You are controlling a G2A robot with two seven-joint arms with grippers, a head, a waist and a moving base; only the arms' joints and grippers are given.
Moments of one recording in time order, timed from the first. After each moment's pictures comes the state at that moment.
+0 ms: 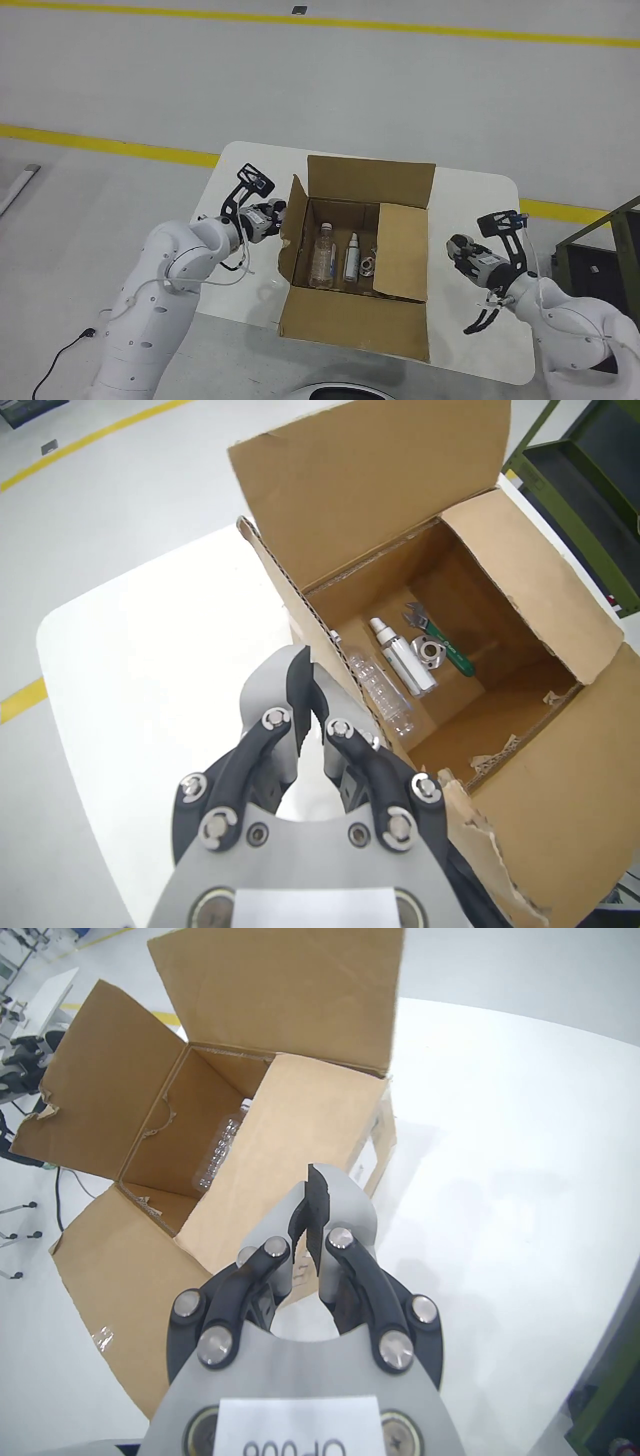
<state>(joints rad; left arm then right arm) 0.97 -1.23 -1.28 -1.61 0.95 -0.48 -0.81 -1.54 -1.14 1.77 -2.09 -0.73 -0.11 0.91</state>
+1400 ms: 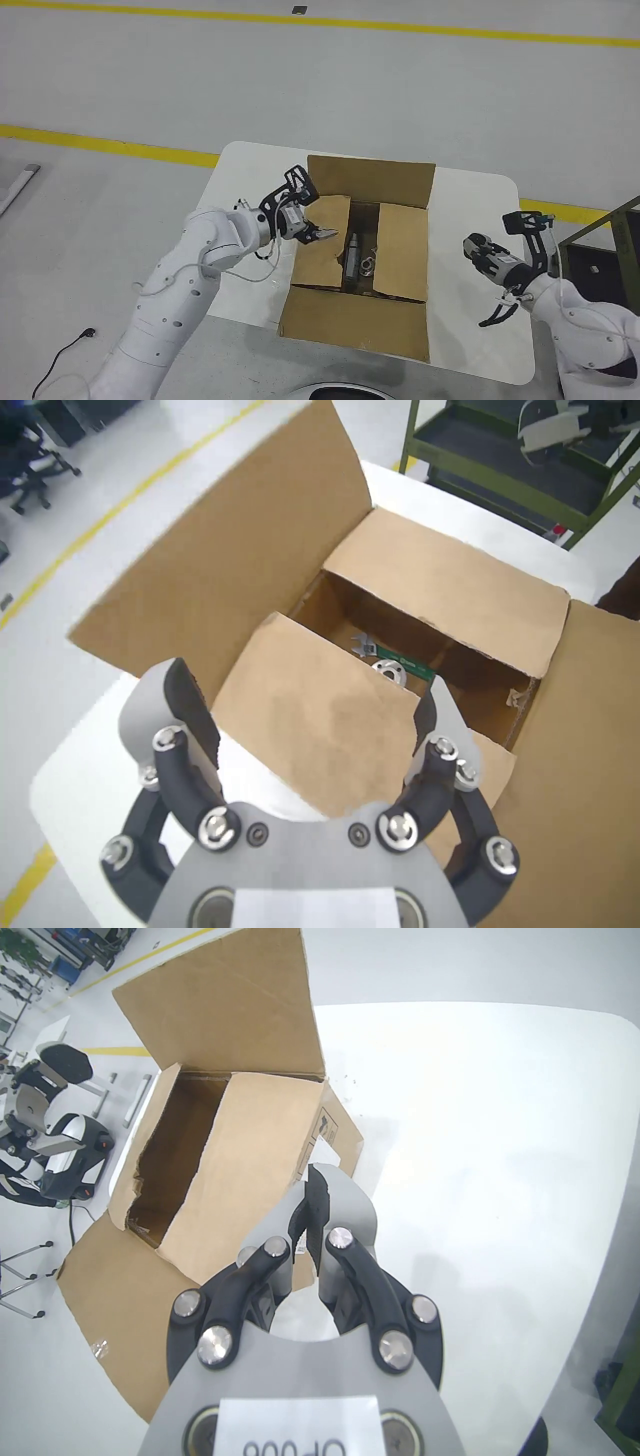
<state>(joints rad) 0.83 -1.22 -1.11 -1.51 1.14 -0.69 -0.47 -1.54 -1.12 1.80 -2.03 -0.62 -0.08 0.87</state>
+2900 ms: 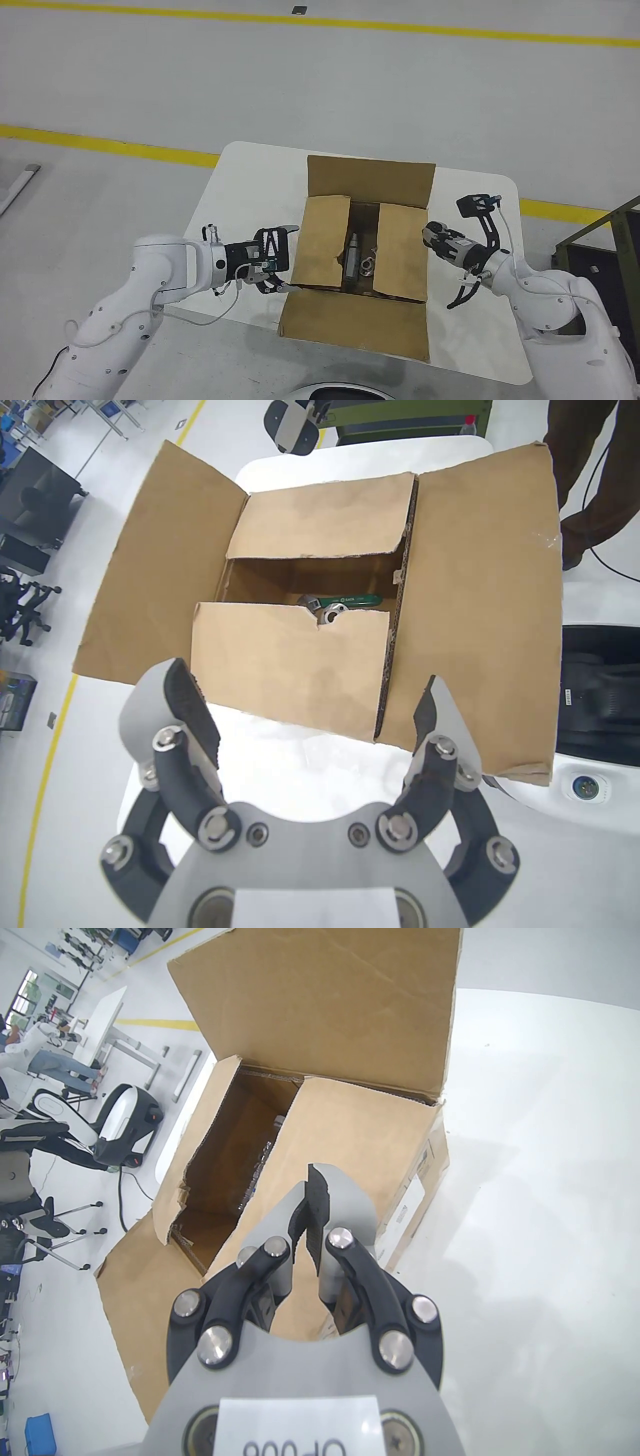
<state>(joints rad) 1.00 -0.96 -1.14 -1.78 1.30 -1.01 -0.25 -1.34 -1.10 1.57 -1.88 -0.56 -0.08 0.87</state>
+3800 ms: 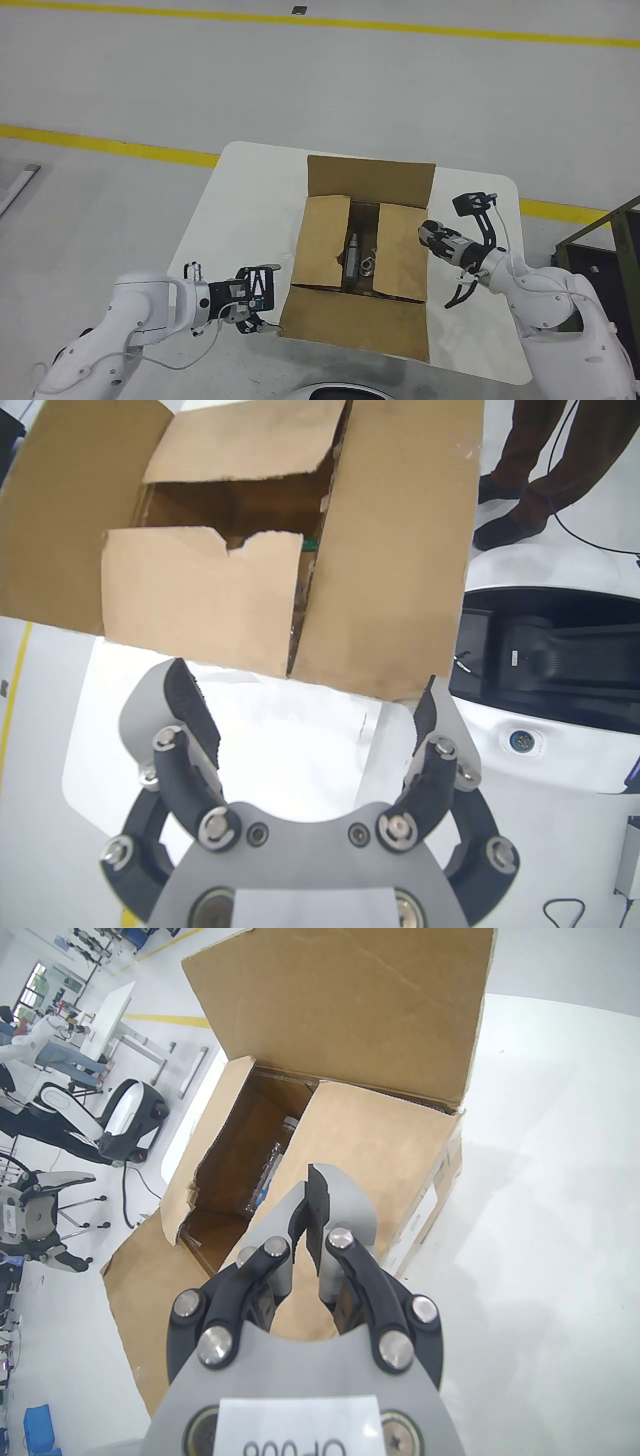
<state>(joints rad) 1.25 -0.83 -1.25 -1.94 1.21 -1.01 -0.41 -1.33 -1.08 1.55 -1.87 -0.54 -0.09 0.86</state>
